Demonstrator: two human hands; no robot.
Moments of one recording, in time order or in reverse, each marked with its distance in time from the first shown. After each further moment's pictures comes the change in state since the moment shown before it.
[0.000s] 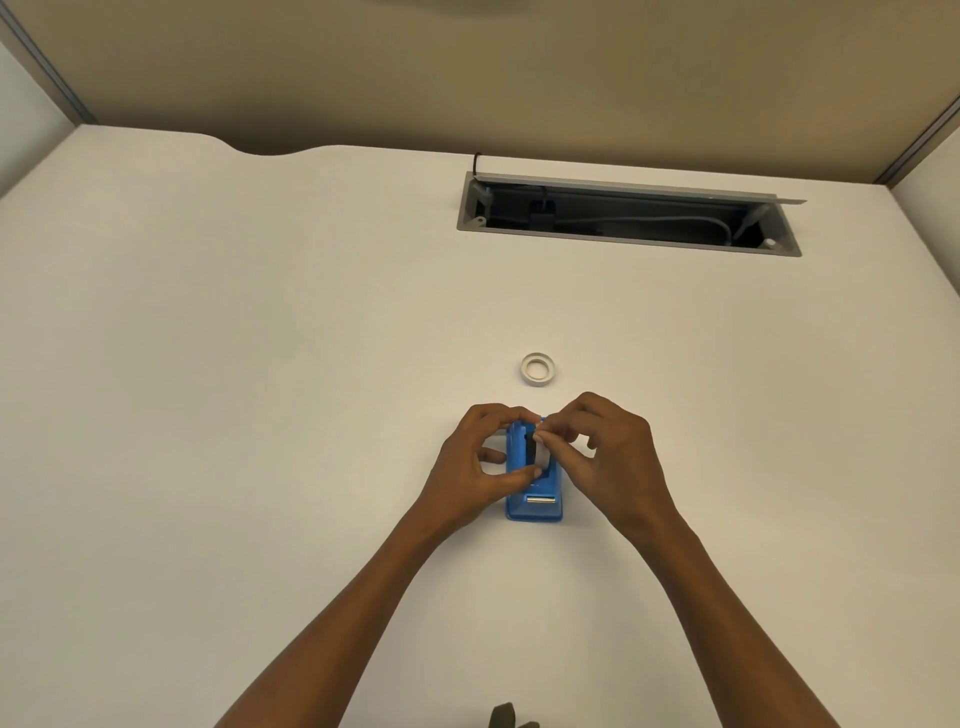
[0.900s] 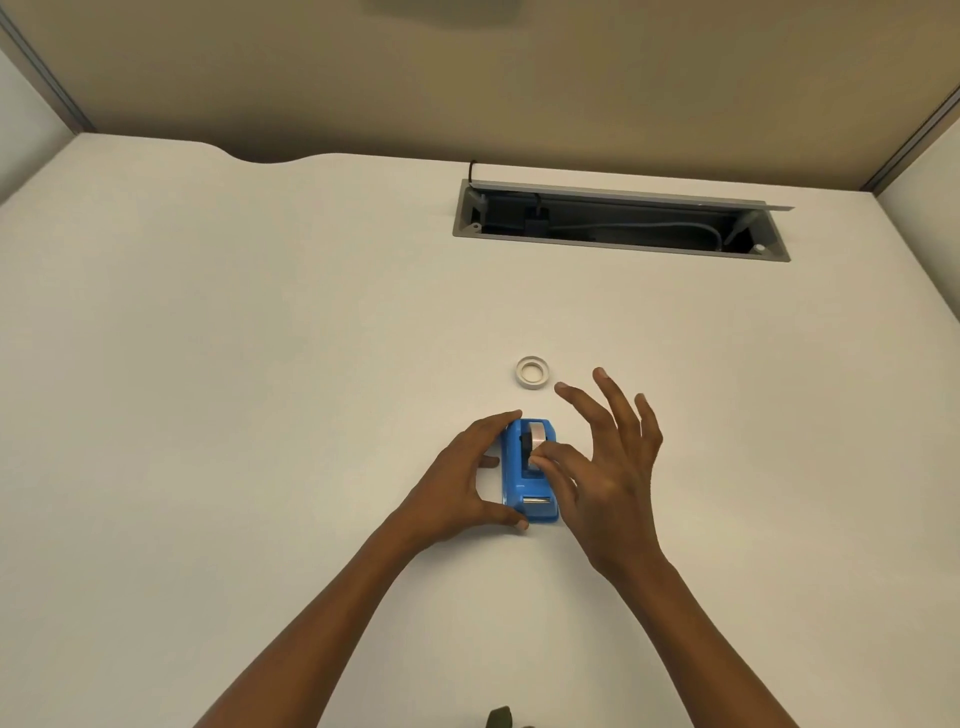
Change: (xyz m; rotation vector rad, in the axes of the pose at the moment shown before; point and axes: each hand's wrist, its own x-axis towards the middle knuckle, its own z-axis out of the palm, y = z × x) left_hand -0.008 -0.008 -0.013 0.218 -0.214 -0.064; right_hand -0.025 -0.006 0.010 -0.321 0.277 -0.249
